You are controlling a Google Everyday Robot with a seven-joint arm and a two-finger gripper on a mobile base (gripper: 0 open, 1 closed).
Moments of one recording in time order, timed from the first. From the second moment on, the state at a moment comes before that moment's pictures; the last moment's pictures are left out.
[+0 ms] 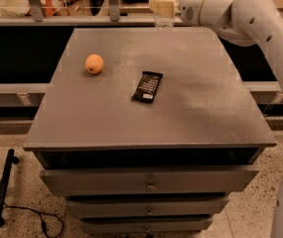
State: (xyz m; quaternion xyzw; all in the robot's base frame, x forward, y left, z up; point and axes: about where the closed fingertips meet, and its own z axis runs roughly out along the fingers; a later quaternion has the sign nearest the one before) arm 0.803 -0.089 1.010 -0.31 0.64 0.26 0.65
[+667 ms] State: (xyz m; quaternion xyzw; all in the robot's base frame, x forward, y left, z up) arm 0.759 -0.102 1.082 -0.38 0.64 0.24 0.62
